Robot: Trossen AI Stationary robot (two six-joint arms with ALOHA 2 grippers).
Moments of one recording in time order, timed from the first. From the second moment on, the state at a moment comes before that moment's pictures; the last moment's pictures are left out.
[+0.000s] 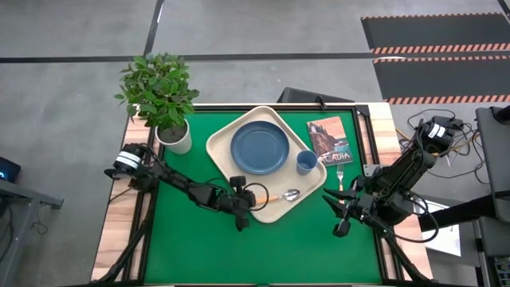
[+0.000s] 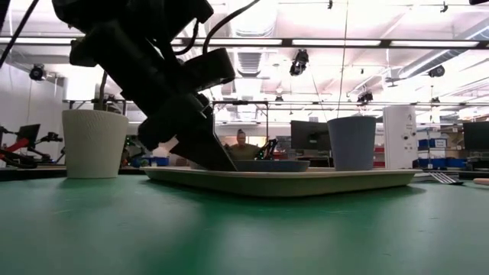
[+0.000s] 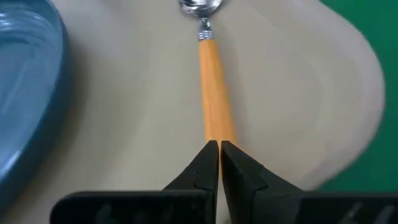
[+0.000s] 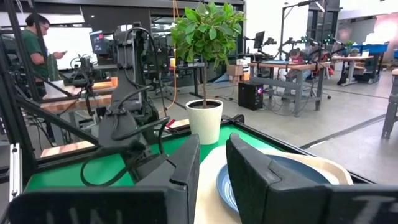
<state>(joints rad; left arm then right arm) -0.31 1.83 0.92 0.08 -0.41 -0.21 0.98 1.32 0.48 1.39 1.41 -0.48</state>
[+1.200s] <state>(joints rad) -0.44 1.26 0.91 0.25 -0.58 0.35 0.46 1.48 1.34 -0.57 0.66 0.50</state>
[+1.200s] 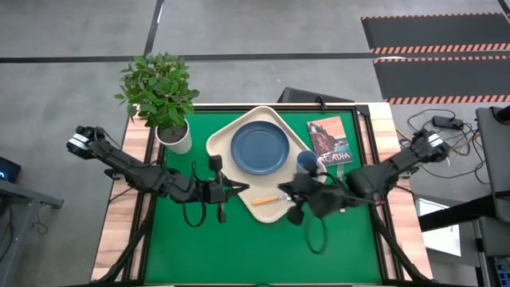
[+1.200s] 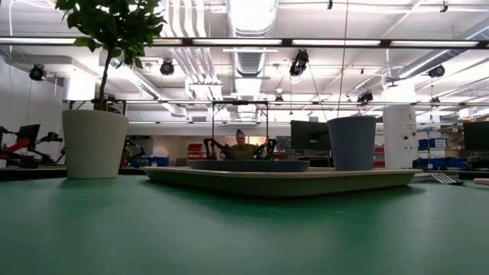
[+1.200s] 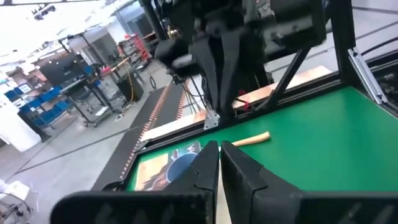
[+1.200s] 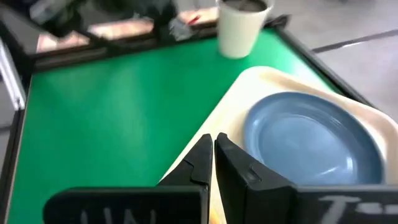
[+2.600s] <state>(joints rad) -0.45 0.95 0.65 0.46 -0.58 0.32 0.14 2.21 1.66 -0.77 0.00 0.11</state>
